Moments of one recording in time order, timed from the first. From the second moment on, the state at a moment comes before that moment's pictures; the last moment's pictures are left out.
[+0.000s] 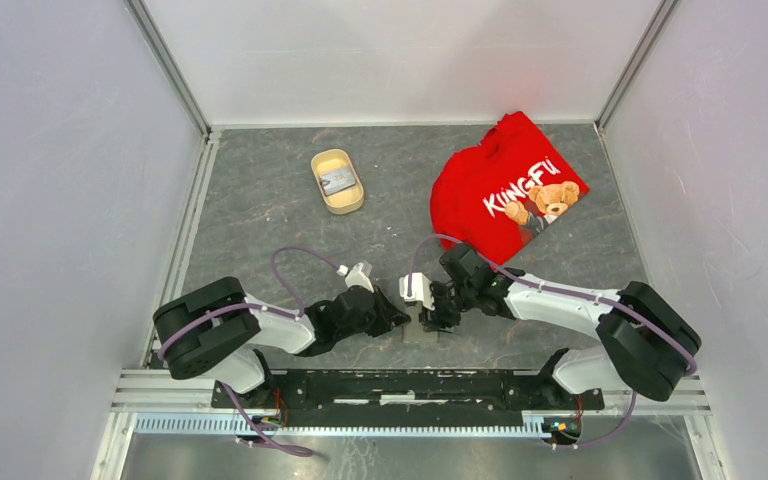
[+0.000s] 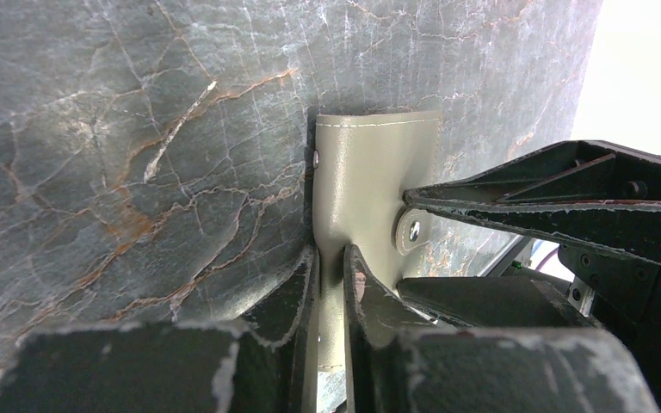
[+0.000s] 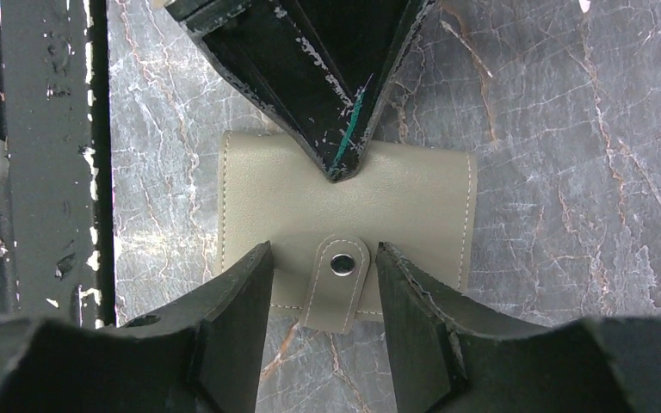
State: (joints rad) left arm -1.04 1.50 0.32 0.59 -0.09 -1.24; right arm 0.81 1.37 0.60 -0.17 -0.51 -0.63
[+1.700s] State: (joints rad) left arm -1.08 1.25 0.36 0.41 -0.06 -1.06; right arm 0.39 1.31 0.61 -0.31 -0.96 -0.65
